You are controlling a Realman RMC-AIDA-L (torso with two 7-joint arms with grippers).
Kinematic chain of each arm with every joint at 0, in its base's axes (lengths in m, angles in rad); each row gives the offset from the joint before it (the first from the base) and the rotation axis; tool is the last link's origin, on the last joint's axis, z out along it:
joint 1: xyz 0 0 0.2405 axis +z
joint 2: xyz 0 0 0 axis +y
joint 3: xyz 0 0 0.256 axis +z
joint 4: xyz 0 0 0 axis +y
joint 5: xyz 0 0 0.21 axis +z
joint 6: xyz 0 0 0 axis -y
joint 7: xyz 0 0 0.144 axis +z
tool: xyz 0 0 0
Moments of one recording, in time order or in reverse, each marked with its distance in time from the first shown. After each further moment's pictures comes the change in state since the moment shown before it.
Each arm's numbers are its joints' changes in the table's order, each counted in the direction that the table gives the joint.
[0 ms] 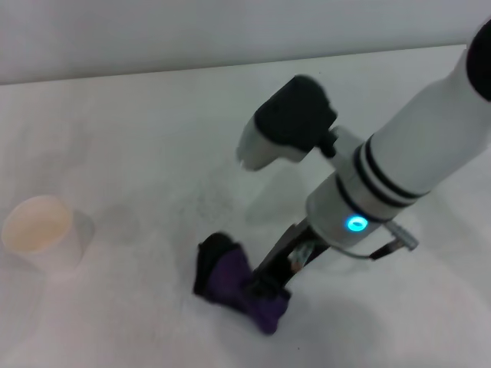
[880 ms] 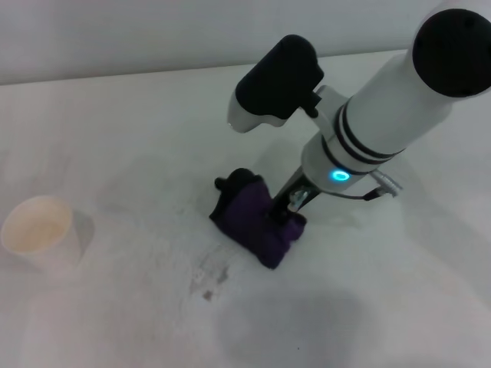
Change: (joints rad) left arm 0.070 -0.007 0.001 -0.004 0.043 0.015 0.000; right arm 0.131 -0.004 -0.027 0.129 -0.247 0.144 0.106
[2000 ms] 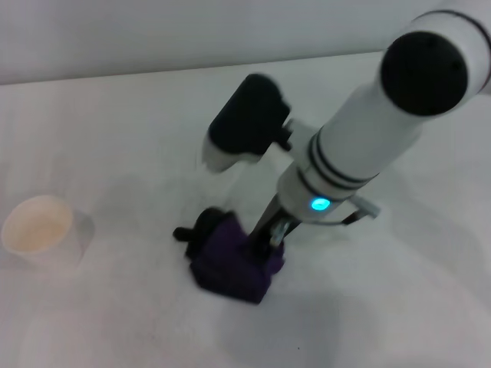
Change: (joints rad) left arm 0.047 -0.008 0.008 -0.016 0.009 0.088 -0.001; right arm 0.050 0.003 -0.088 0.085 0.140 0.040 -0.102
